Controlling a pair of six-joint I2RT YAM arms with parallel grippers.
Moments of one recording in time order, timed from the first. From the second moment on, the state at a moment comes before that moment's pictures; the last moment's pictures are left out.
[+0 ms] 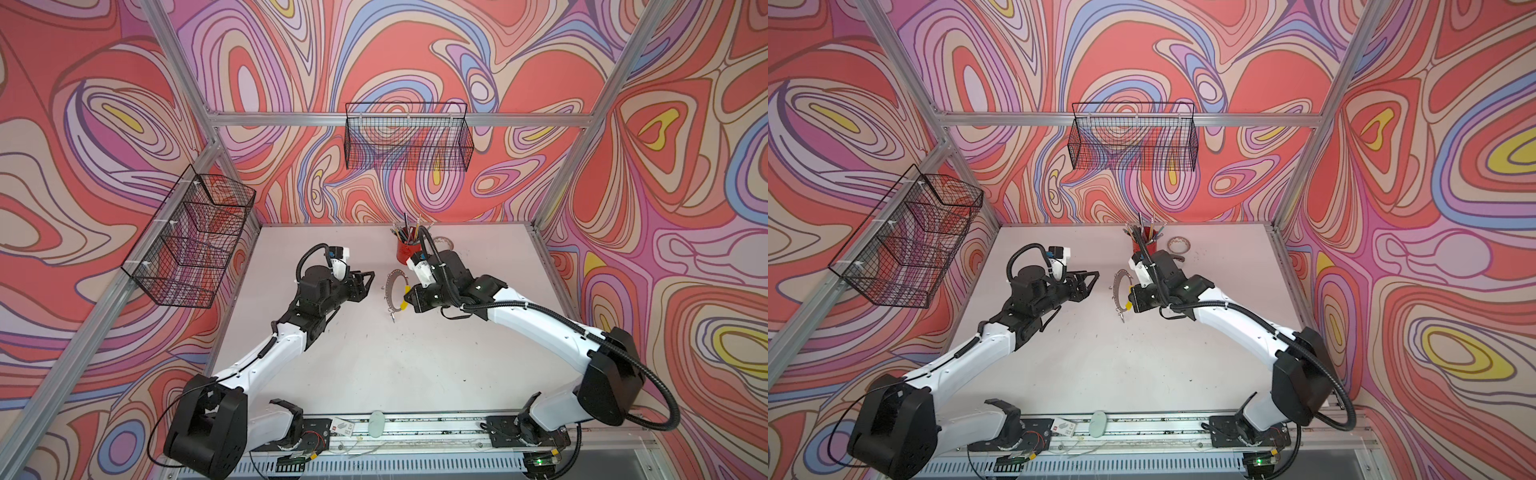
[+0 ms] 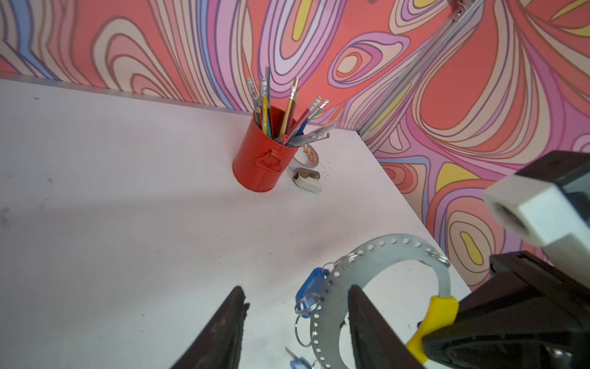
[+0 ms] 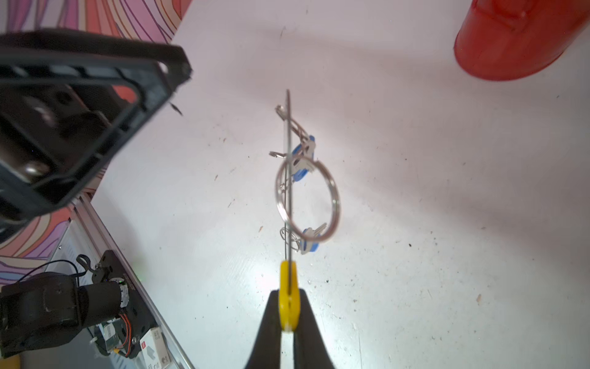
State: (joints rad) left arm -0.35 1.20 0.68 0.23 0.28 -0.46; right arm 0.69 1.54 1.24 -0.52 -0.25 0.35
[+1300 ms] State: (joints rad) left arm -0.29 1.17 0.60 0.16 0.13 -0.49; right arm 0.39 1.84 1.02 -0.40 -0.54 0.31
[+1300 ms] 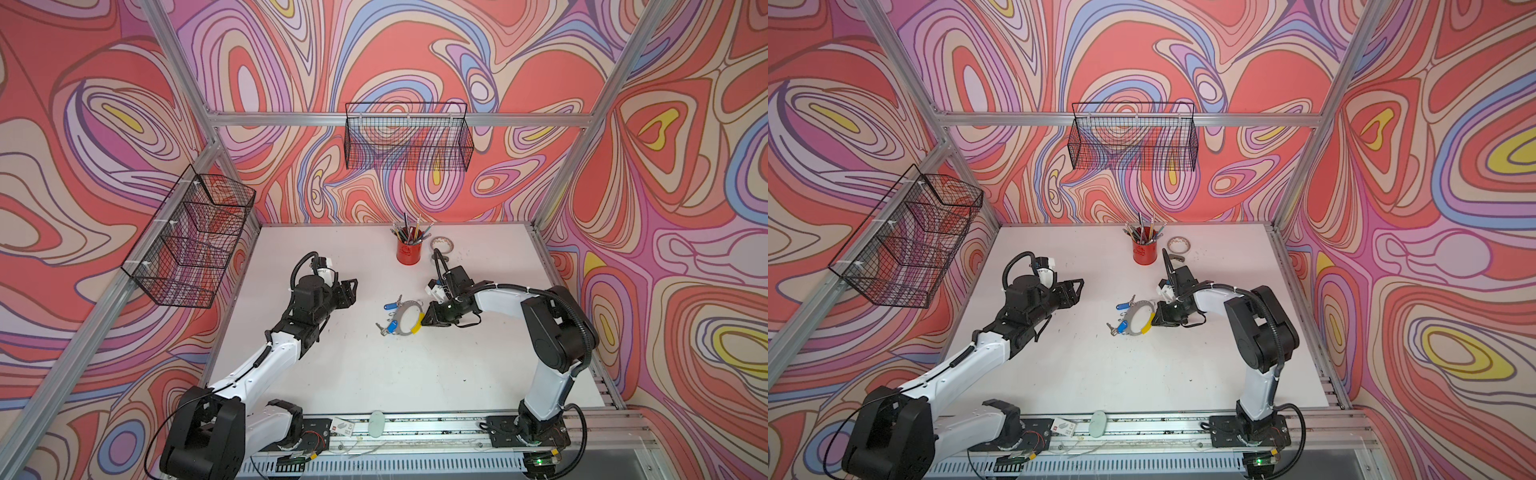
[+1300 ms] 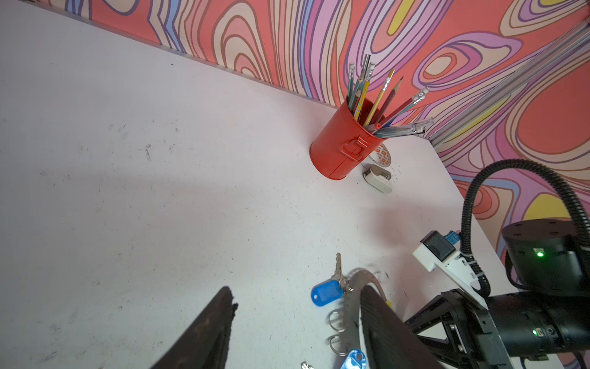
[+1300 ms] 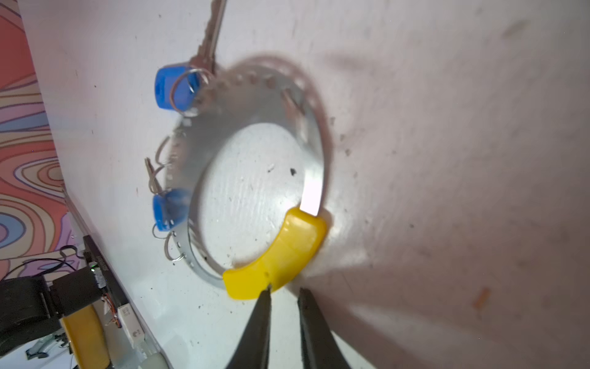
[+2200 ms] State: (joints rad) left arm -0.15 1.14 0.67 0.19 0.24 -0.52; right arm 0.29 1.42 0.94 0.01 -0.10 0.40
